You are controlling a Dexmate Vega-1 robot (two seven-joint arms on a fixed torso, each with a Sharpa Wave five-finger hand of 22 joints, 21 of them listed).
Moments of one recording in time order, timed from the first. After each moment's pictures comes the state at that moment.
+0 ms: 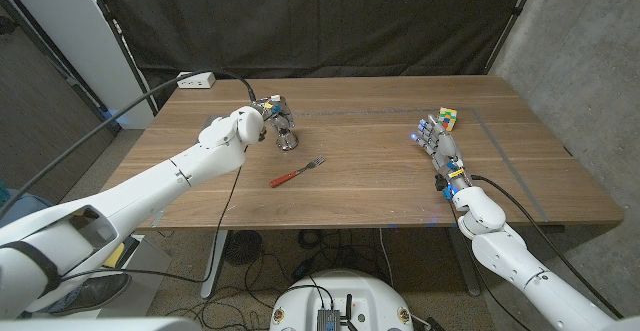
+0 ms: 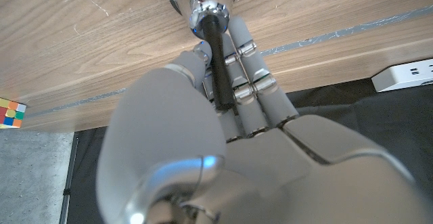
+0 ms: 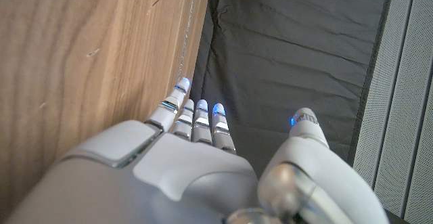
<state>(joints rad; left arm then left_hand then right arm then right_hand) 0.51 0.76 0.81 -1.77 0.45 0.62 -0.15 1.27 0.13 0.50 -0.17 0.19 0.98 0.05 0.28 0.29 1.01 -0.08 0.28 0.62 0.99 -0.05 0.24 0.22 0.88 -0.01 0.59 0.18 -1.11 -0.53 -0.31 -1.47 0.64 0.44 -0.05 0.30 0.06 0.22 -0.13 0.18 0.20 0.13 0.19 0.18 0.18 0.15 0.21 0.19 0.10 0.11 0.21 0.21 0.33 0.04 0.20 0.17</state>
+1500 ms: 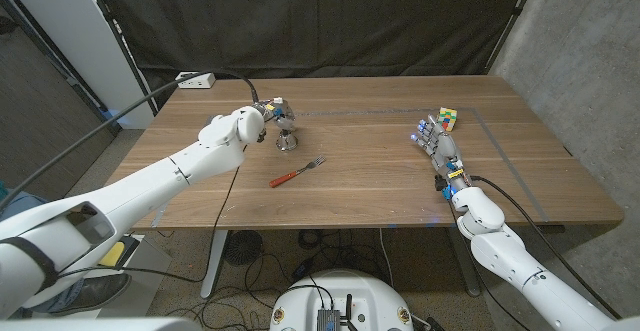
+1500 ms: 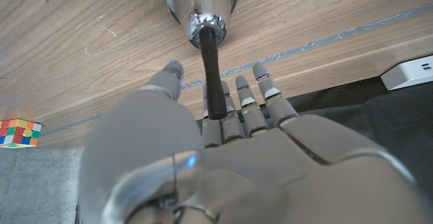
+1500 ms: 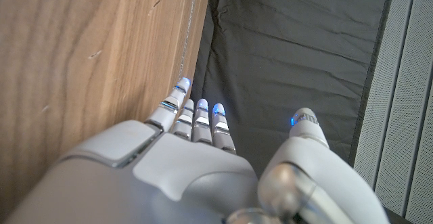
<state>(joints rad) 0.49 0.78 0.83 -1.77 0.48 0.58 -0.21 0.85 0.13 0.36 -0.03 0.20 0.40 0.05 0.18 0.24 0.35 0.05 0.18 0.44 0.33 0.09 0.17 0.20 0.29 0.19 0.33 0.18 -1.11 -0.53 -0.32 -1.46 0.64 0.45 -0.05 0.30 0.06 0.22 -0.13 0.18 0.21 0.12 0.19 0.18 0.19 0.16 0.21 0.19 0.09 0.11 0.21 0.21 0.33 0.04 0.20 0.17</state>
